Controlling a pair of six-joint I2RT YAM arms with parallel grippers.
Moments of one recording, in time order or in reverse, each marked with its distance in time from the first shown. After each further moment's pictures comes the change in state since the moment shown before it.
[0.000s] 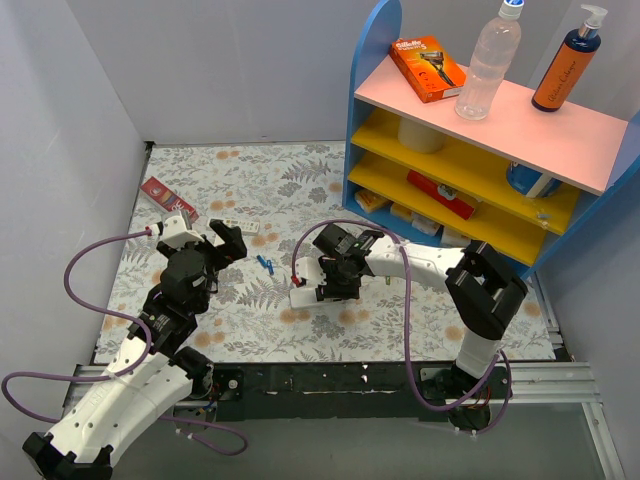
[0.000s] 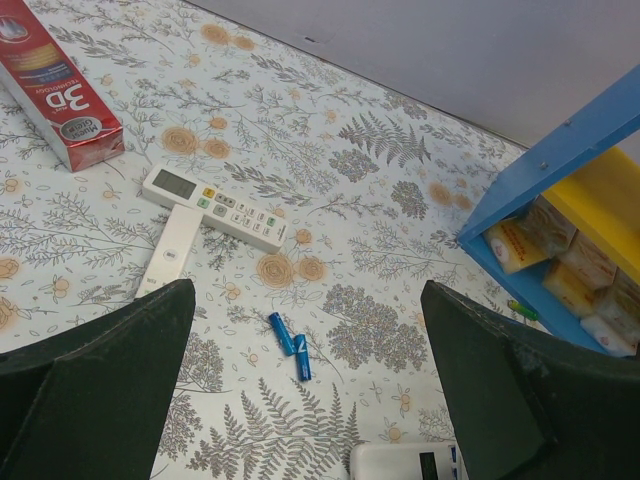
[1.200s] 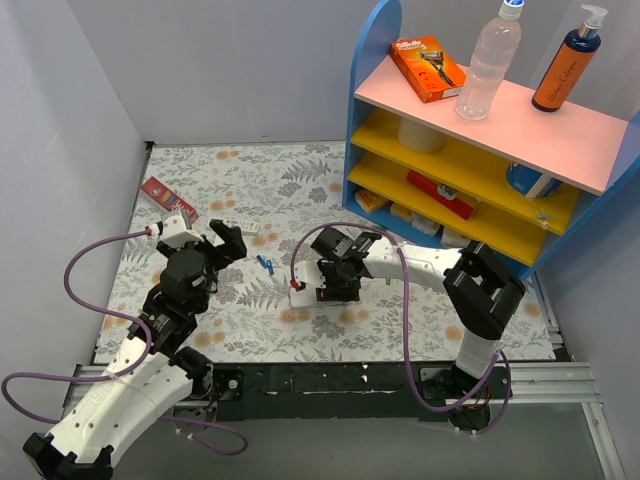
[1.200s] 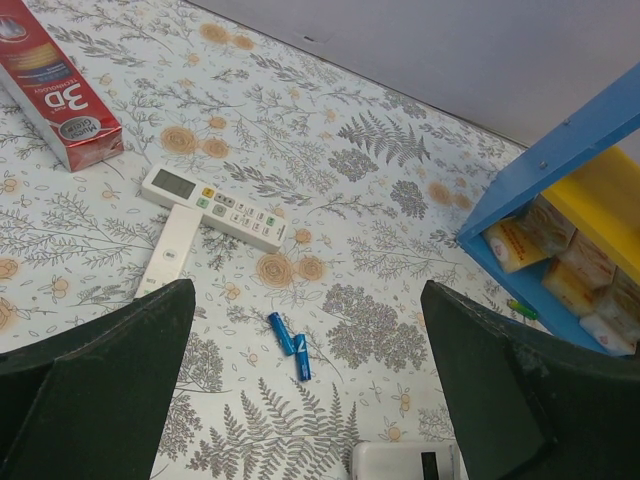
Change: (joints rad) left arm 0.005 0.000 0.000 0.000 0.009 0.001; right arm 0.018 0.009 0.000 -0.014 0.010 -0.008
